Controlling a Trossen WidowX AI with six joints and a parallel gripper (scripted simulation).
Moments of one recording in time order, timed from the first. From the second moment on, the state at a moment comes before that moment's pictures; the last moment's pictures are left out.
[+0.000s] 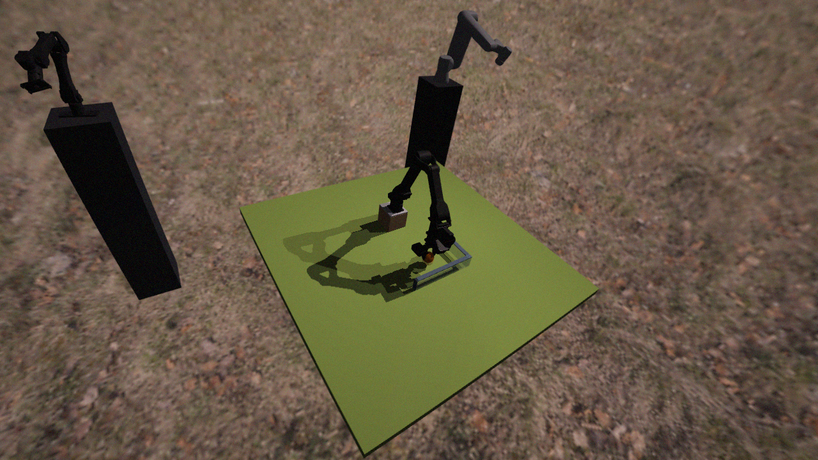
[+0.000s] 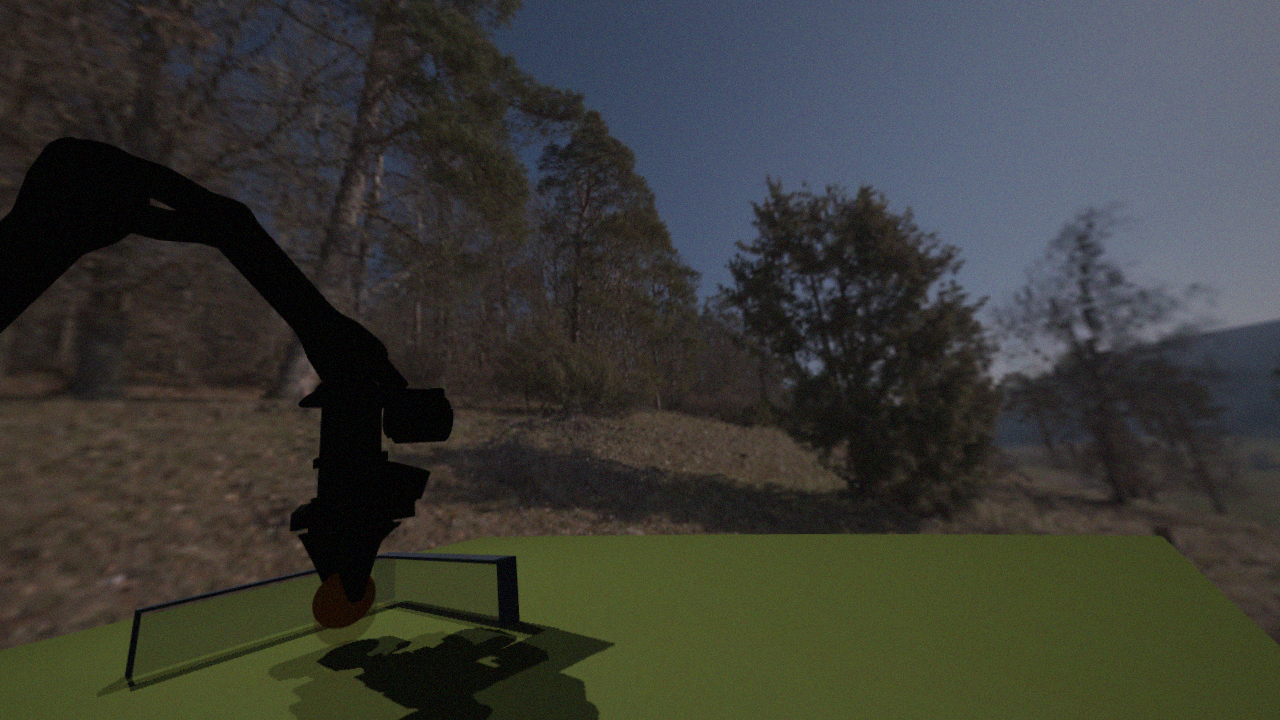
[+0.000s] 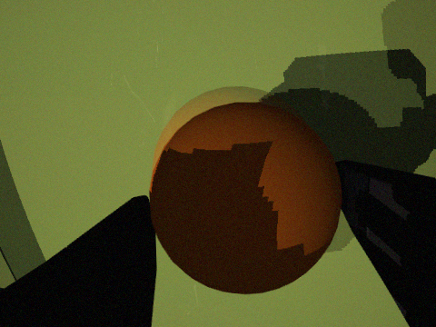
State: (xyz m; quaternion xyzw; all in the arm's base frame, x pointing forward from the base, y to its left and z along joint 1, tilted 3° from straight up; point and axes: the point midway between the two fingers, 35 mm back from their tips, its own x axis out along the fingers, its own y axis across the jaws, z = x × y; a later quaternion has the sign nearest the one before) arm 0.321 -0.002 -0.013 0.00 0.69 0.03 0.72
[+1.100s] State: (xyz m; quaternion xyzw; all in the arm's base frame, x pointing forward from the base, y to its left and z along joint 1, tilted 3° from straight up) arm 0.323 -0.001 -0.029 0.00 0.69 0.03 0.72
